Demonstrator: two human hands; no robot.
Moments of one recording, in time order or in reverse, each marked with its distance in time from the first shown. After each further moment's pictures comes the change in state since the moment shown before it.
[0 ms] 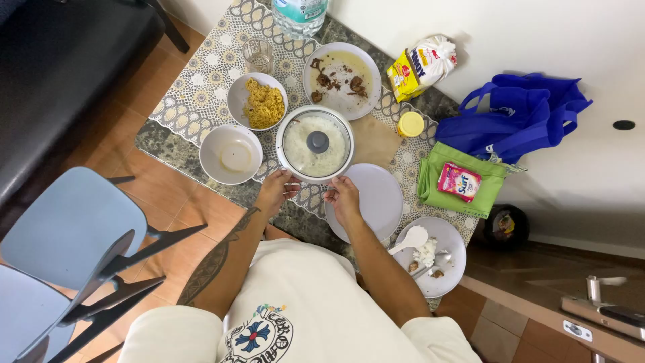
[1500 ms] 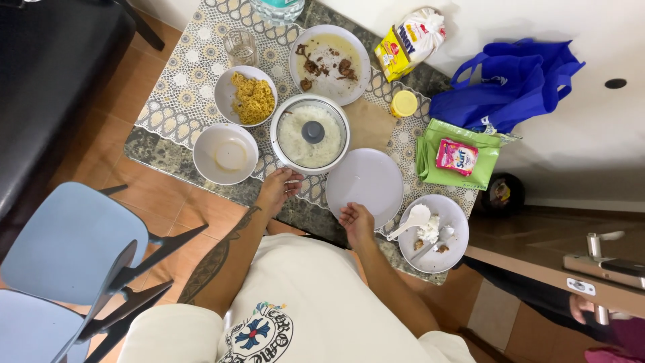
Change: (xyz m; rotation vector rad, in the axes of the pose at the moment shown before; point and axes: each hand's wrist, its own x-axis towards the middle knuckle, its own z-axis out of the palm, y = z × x) left_hand -0.008 0.003 -0.005 -0.026 -0.093 -0.105; right_hand -0.054 0.077 -0.082 0.228 0.231 0.052
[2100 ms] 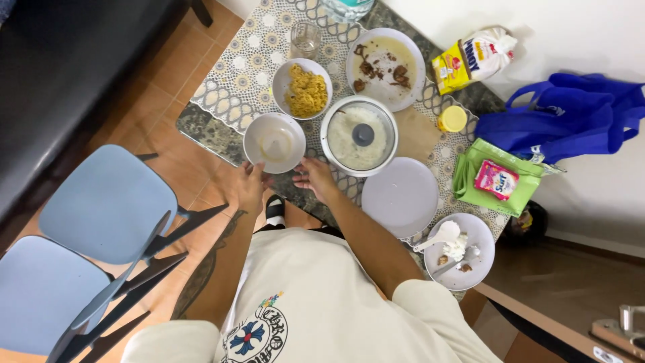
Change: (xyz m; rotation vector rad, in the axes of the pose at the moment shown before) left_hand -0.047 0.022 -0.138 -0.179 0.466 0.429; right_hand 0.044 0.059 0.243 -0.523 -0.442 0.181
